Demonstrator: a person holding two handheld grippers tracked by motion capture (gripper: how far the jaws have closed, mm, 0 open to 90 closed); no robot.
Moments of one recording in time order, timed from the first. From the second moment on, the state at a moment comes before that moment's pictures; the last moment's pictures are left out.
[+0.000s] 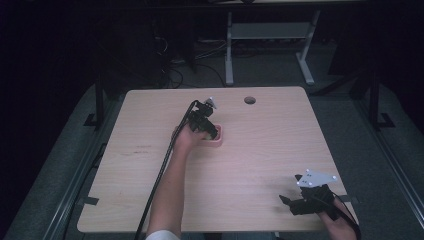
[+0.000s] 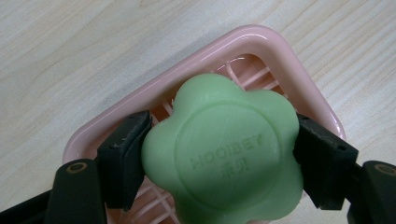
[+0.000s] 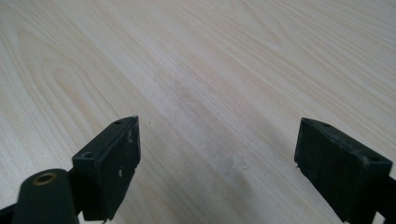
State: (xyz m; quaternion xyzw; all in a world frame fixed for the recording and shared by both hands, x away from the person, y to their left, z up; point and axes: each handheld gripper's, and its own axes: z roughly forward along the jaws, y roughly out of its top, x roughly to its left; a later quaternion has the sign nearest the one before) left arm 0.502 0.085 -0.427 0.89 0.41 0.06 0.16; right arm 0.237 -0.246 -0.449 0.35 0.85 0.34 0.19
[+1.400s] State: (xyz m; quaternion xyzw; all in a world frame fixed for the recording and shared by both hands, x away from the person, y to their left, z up) left arm 0.489 0.086 -0.406 0.90 0.38 0.08 0.17; right arm 0.236 -0.246 -0.450 0.35 0.86 0.33 0.19
